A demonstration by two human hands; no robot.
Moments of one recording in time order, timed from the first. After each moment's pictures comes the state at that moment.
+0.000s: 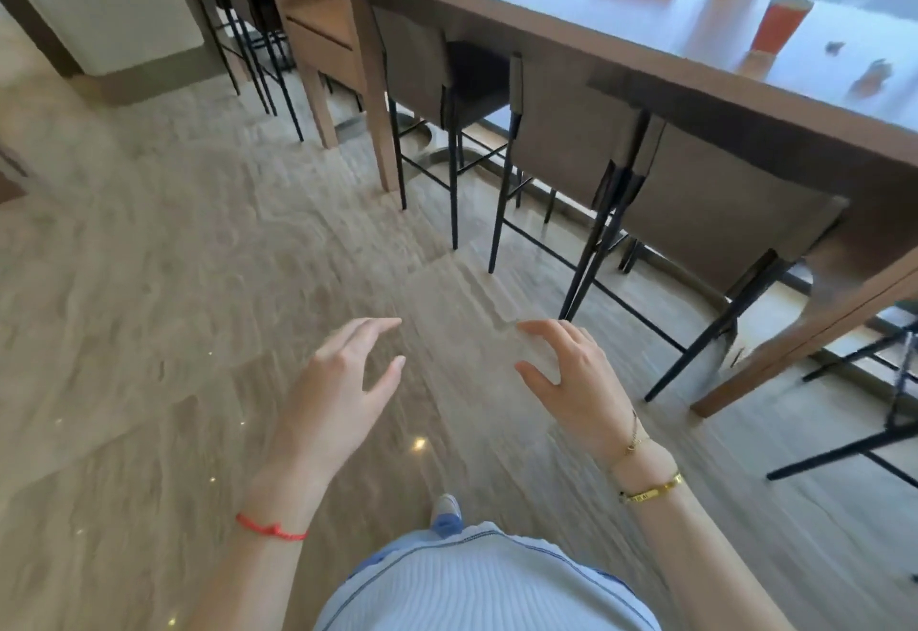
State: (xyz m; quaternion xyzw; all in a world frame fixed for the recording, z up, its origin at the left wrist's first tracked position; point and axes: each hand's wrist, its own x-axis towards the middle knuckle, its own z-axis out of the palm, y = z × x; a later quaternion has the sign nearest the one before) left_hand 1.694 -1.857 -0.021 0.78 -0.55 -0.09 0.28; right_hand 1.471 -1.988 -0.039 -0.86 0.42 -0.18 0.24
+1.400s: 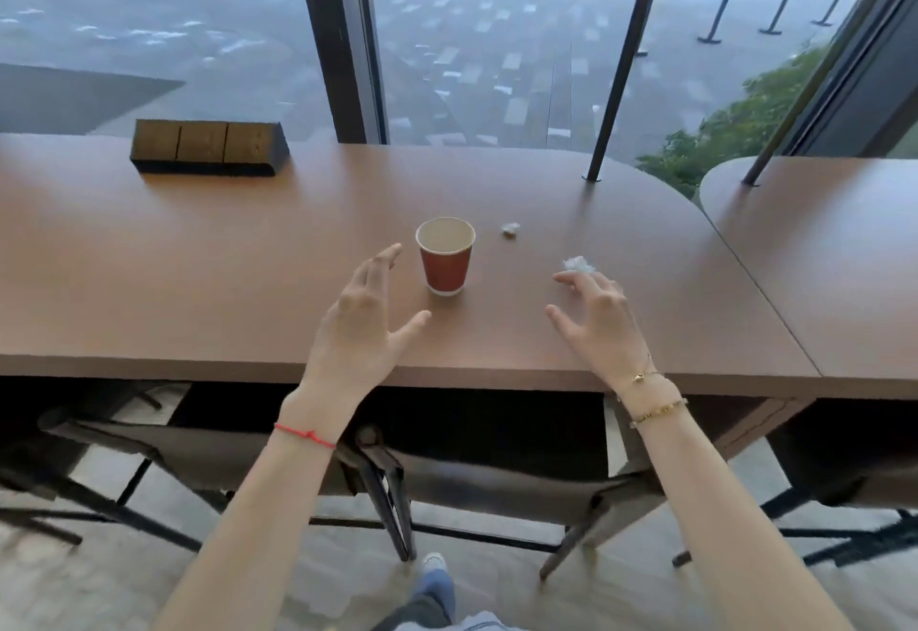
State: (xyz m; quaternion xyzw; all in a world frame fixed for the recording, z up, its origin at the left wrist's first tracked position) left_hand 1.499 -2.710 0.033 0.50 -0.80 -0.15 0.30; right_hand 1.232 -2.655 0.014 -0.61 0.73 -0.31 0.05
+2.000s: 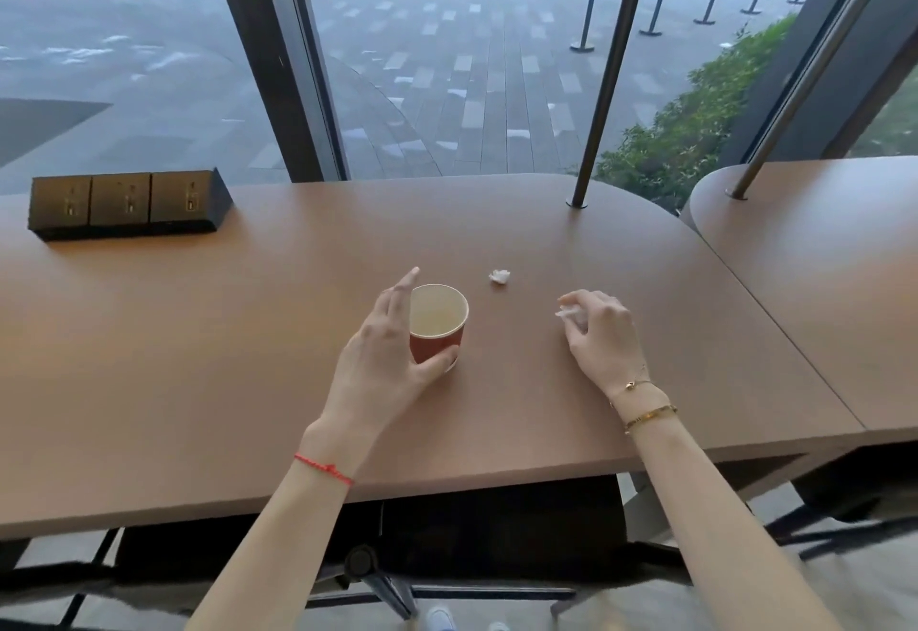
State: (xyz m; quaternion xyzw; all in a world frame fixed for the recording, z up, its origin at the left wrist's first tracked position) left_hand 1.448 -2.812 0.018 0.45 -0.82 -0.20 0.28; right_hand 1.192 -2.752 -0.013 -0.52 0.79 -0.32 0.03
